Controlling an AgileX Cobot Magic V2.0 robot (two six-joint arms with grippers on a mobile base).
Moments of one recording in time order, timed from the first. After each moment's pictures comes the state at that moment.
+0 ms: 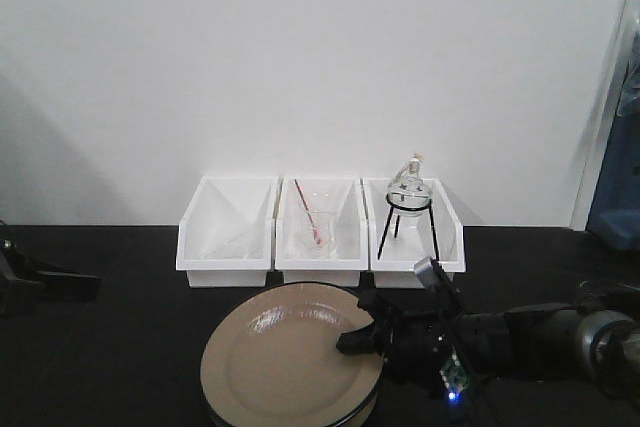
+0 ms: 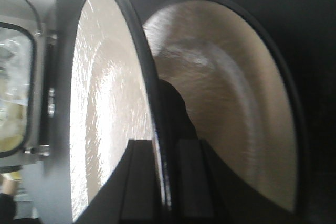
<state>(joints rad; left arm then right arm) 0.13 1.34 -1.18 -0.96 1.05 0.99 0.20 2.08 -1.28 1.58 0.68 -0.82</state>
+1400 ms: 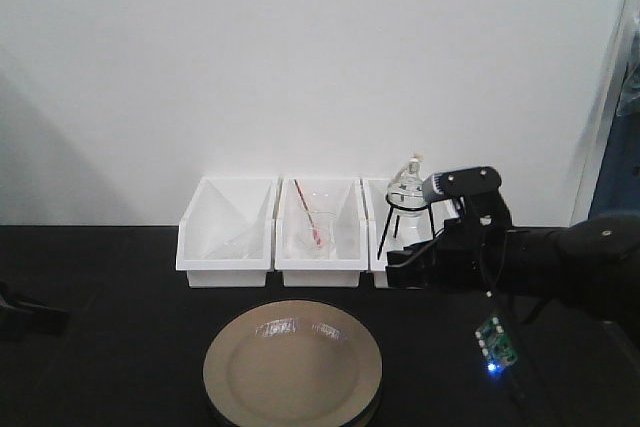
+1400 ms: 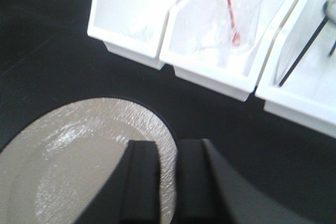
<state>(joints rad) 0.13 1.34 -1.18 -0.72 1.04 0.83 0.21 1.71 -1.28 1.13 0.40 -1.19</state>
